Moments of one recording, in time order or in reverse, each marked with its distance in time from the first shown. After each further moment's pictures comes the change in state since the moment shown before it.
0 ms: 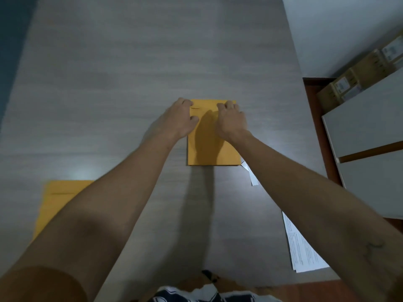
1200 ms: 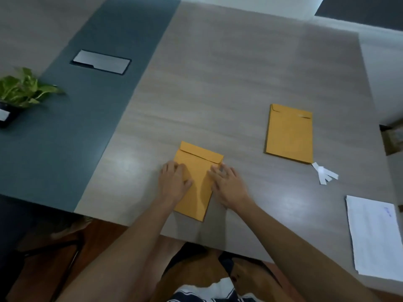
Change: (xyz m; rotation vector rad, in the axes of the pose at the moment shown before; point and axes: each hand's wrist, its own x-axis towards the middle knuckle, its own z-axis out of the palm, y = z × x) left_hand -0.323 -0.201 0.014 0.114 0.138 -0.380; right_hand -0.229 -0.195 0.131 -0.180 -0.114 -0.561
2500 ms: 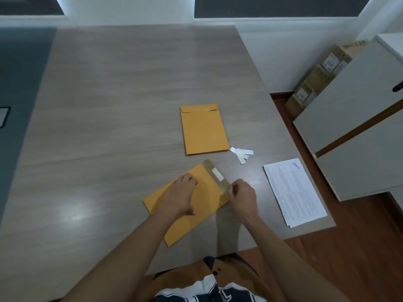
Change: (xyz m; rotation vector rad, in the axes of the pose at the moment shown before) left_hand 0.007 0.205 0.047 0.244 -0.411 0.651; right_hand -0.147 0.155 0.048 0.717 0.590 0.858
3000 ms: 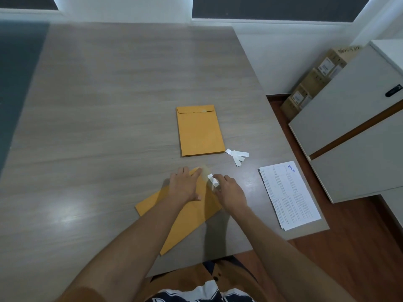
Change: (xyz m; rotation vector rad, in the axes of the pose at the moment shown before) left_hand 0.042 0.022 -0.010 0.131 -0.022 -0.141; right_hand 0.025 -0.020 0.005 -0.315 -0.264 -0.199
